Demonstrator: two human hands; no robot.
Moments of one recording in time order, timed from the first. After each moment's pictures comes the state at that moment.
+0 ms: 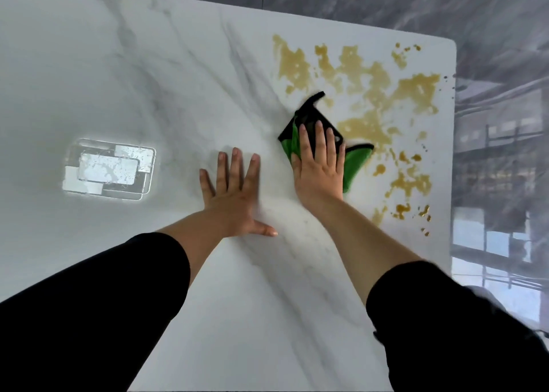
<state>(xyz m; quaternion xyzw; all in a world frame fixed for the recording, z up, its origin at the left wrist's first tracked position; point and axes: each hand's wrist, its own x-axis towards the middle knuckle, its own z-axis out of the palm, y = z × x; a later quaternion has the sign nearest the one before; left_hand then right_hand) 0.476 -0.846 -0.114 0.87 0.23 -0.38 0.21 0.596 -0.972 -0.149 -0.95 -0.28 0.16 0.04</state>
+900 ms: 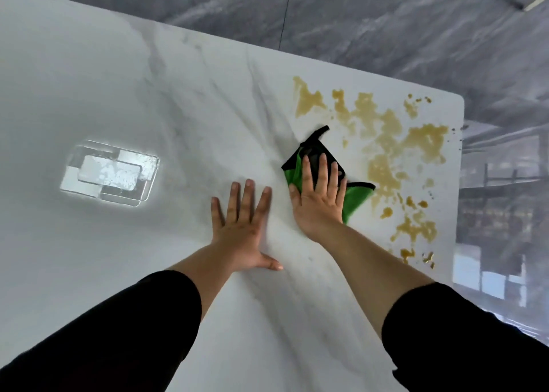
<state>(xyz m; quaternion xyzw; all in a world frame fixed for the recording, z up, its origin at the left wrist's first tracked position) 0.471 -0.846 -0.120 0.88 0.23 -0.35 0.22 0.604 -0.947 -0.142 -0.93 -0.27 0.24 -0.01</state>
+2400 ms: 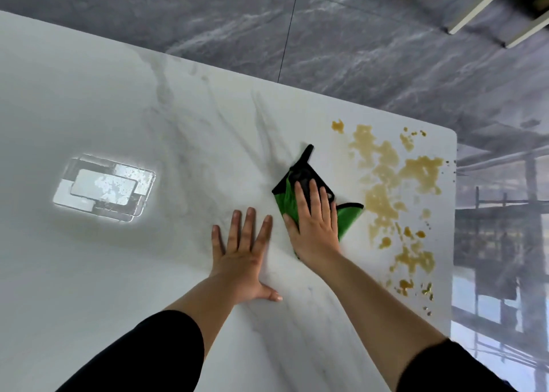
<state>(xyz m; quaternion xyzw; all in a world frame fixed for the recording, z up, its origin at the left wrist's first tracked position) 0.472 -0.845 -0.121 0.88 0.23 -0.36 0.22 0.608 -0.939 -0.129 -0.91 -0.34 0.23 0.08</state>
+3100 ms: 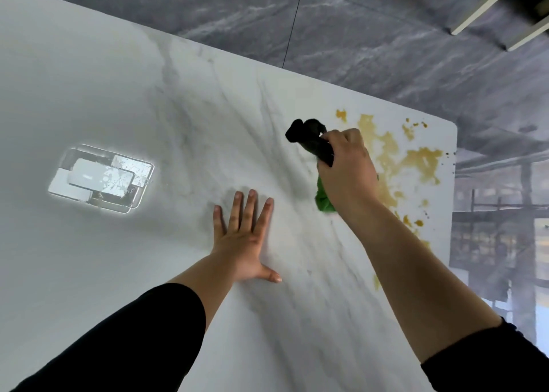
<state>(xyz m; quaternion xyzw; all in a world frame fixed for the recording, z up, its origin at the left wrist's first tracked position) 0.470 -0.844 -0.122 0.88 0.23 -0.35 0.22 0.662 -0.907 -0.052 -0.94 -0.29 0.10 0.15</state>
